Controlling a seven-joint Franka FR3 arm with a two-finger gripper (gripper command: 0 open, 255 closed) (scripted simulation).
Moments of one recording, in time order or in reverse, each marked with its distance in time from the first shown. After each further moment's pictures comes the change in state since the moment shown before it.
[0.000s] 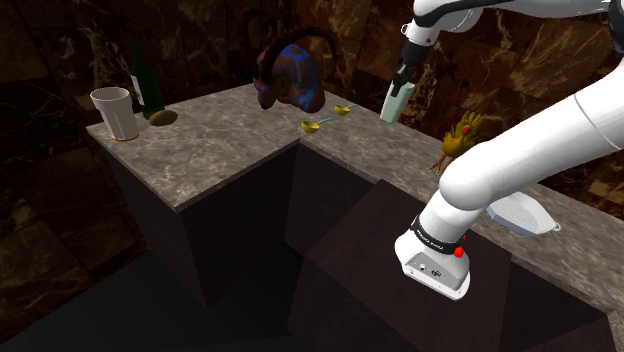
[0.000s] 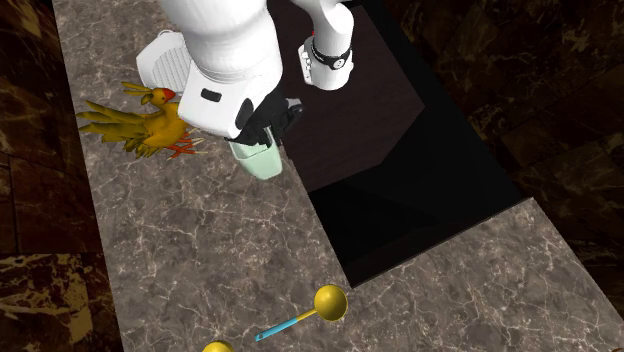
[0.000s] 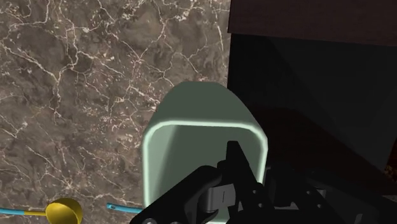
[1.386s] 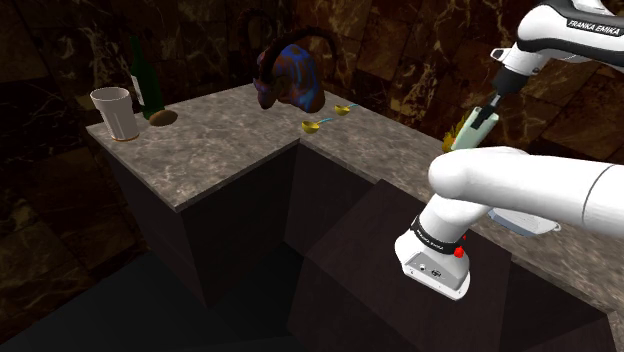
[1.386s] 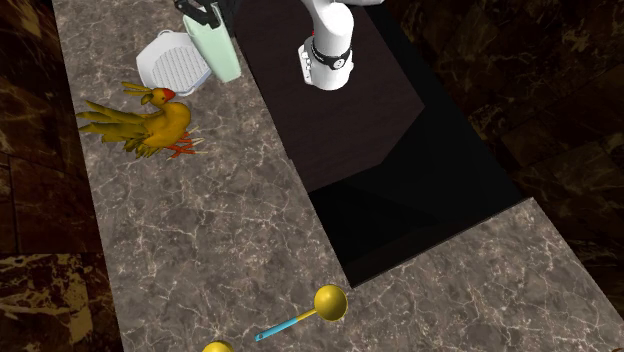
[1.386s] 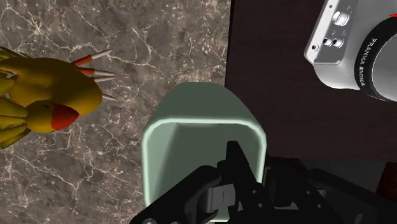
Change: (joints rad) arm -0.389 -0.632 -0.127 -0.276 -0.301 -0.328 -0.306
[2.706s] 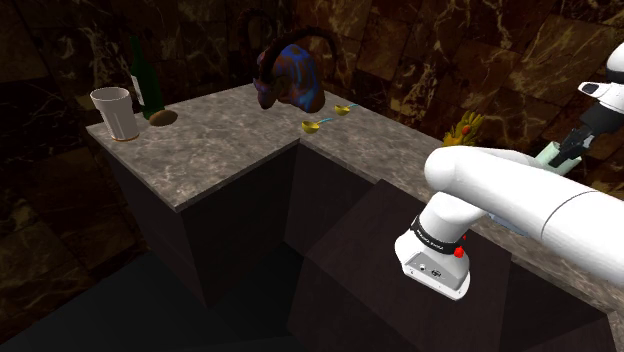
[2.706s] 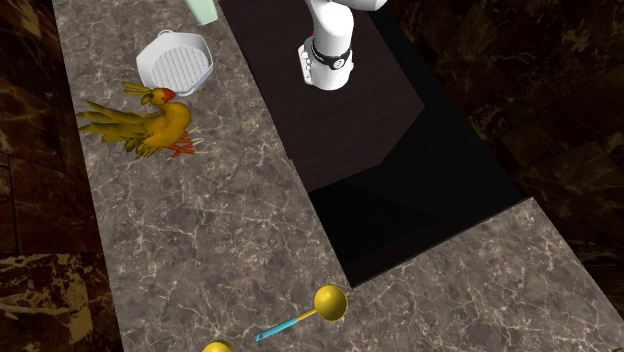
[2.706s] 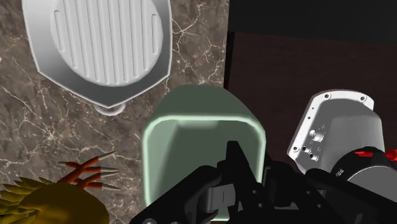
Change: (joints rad) arm -0.235 -0.192 -0.272 0.124 -0.303 -0.205 -0.425
